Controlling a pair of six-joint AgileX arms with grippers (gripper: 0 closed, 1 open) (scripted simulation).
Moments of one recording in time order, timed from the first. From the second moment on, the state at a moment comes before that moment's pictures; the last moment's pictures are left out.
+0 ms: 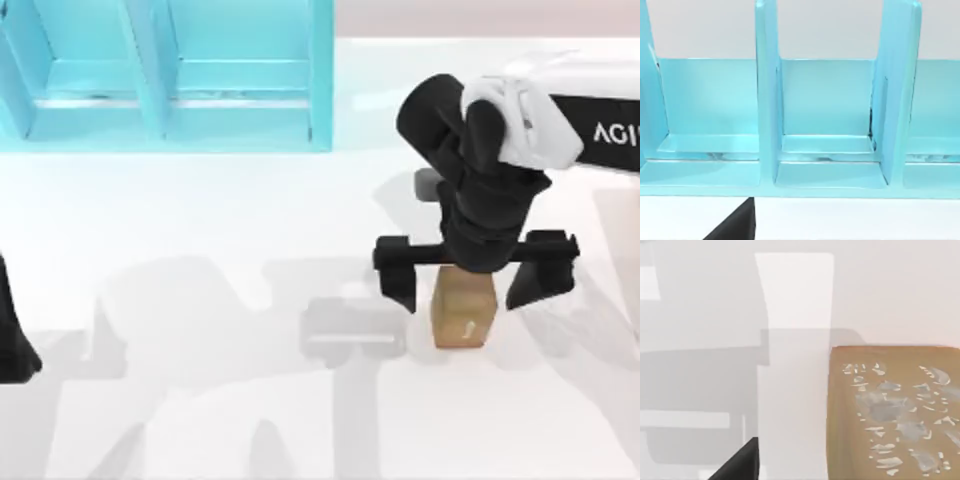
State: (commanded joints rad) left arm 0.00 0.00 0.00 0.00 0.00 0.00; right arm 0.56 2.04 1.44 -0.97 0.00 0.54
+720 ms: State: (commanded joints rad) left arm 0.00 0.00 0.00 0.00 0.00 0.00; right arm 0.55 1.97 1.62 -1.22 0.00 0.53
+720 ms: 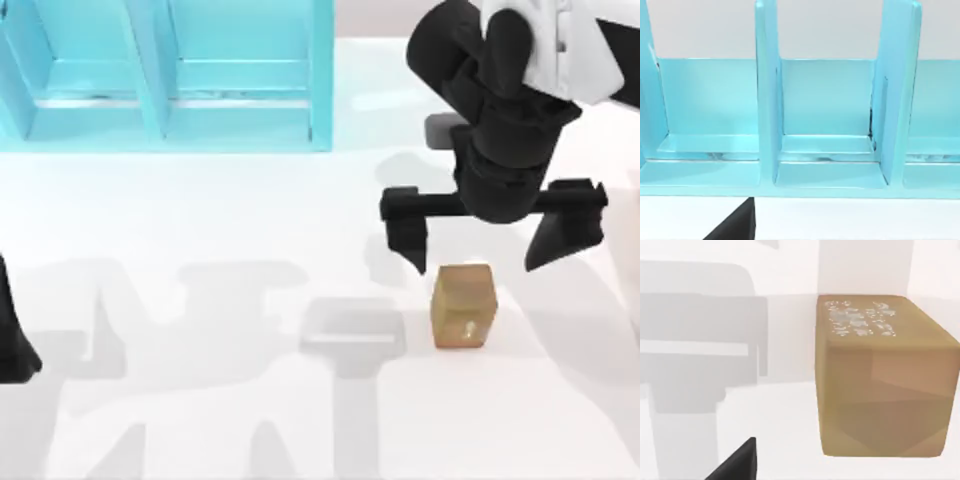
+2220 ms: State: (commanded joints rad) left arm 0.00 0.00 0.00 0.00 0.00 0.00; right arm -0.43 2.01 1.83 -1.39 0.00 -0.40
